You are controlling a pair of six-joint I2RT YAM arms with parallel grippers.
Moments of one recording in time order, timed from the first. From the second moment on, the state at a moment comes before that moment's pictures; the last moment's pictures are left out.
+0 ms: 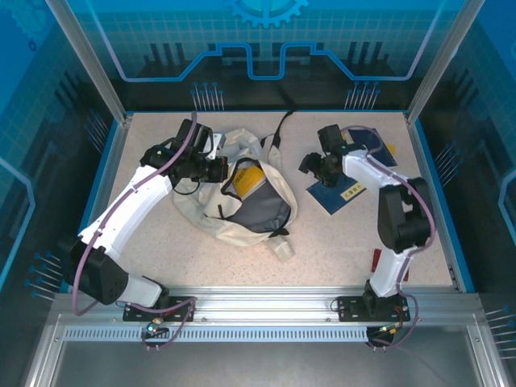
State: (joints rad) left arm -0.38 1.43 1.40 -0.91 0.17 -0.31; right arm 0.27 1.88 1.38 -0.64 -0.08 0.73
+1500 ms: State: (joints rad) left arm -0.71 1.91 1.58 -0.67 0.33 -0.70; right arm 0.07 1.52 0.97 -0.82 -0.09 0.51
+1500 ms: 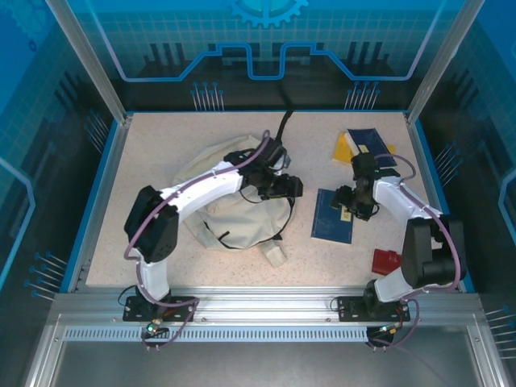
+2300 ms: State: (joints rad) left arm -0.85 2.37 1.93 -0.74 0.31 -0.75; right arm -0.01 1.67 0.95 -0.76 -0.16 0.41
